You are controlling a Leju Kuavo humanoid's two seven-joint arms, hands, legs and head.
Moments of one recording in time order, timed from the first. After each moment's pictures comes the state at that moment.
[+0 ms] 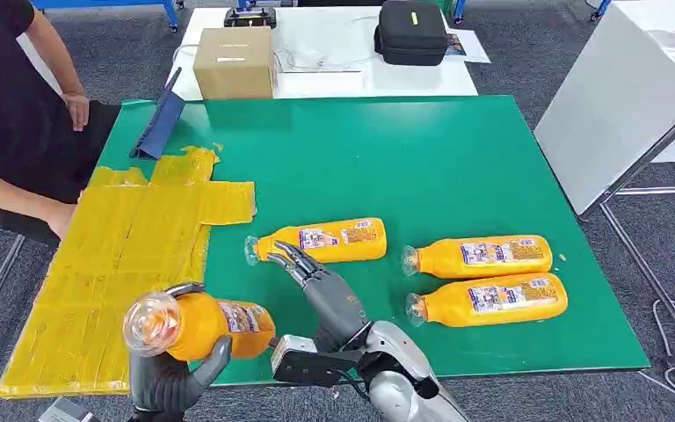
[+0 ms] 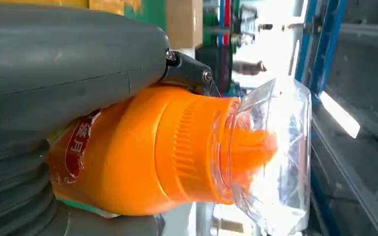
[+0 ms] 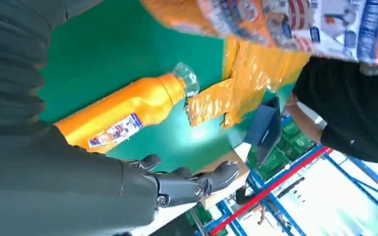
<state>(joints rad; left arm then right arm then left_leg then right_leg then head) 0.37 -0.33 -0.12 -1.83 -0.23 -0.03 -0.70 -0.20 0.07 0.70 -1.42 0.60 -0.07 -0.17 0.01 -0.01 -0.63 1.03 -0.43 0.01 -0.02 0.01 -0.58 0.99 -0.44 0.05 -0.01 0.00</state>
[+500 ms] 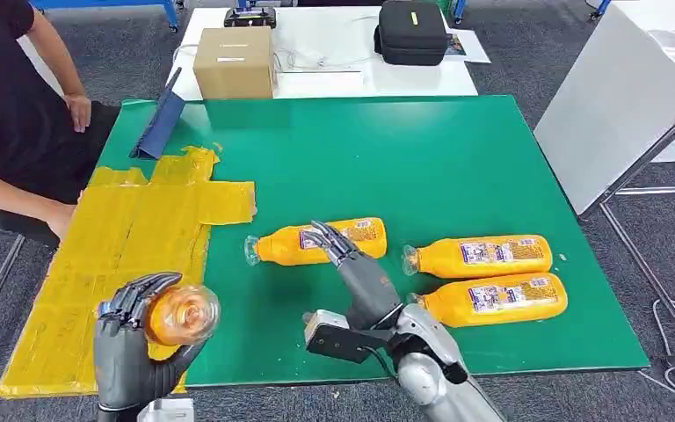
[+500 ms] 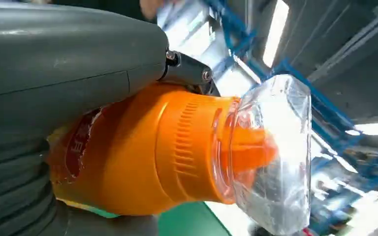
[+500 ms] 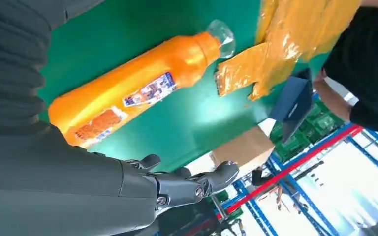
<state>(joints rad) 0.35 -0.28 -0.08 -1.88 -0.97 0.51 -0.61 -0.22 0.00 0.59 -1.46 0.62 -0.03 -0.17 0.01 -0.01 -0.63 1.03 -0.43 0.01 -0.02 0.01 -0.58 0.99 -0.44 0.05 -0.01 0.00</state>
